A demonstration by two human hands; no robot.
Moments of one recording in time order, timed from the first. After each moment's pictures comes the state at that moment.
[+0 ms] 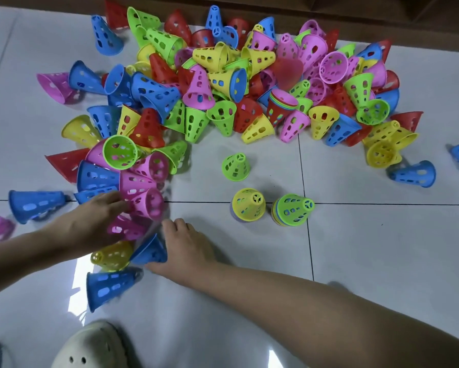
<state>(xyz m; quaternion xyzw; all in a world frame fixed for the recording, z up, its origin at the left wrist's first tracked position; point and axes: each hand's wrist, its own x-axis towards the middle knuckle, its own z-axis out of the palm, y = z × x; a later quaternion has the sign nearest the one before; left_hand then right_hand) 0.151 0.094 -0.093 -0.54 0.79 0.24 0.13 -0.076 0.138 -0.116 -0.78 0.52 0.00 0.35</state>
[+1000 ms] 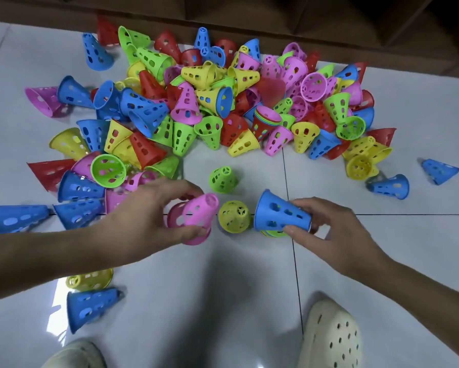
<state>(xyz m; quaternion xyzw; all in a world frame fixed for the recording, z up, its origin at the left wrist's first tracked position) 0.024 0.073 0.002 -0.46 0.79 0.36 -0.20 -0.311 0.104 0.021 -0.66 0.61 -0.18 0.39</state>
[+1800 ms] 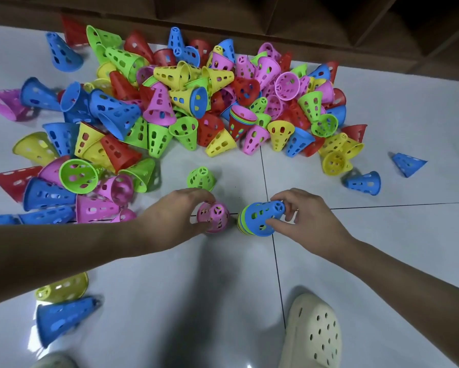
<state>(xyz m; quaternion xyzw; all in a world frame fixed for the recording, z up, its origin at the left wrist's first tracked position) -0.046 0.052 -0.061 -0.46 0.81 0.34 -0.12 -0.337 0.084 -0.012 -0.69 0.64 -0.13 0.31</state>
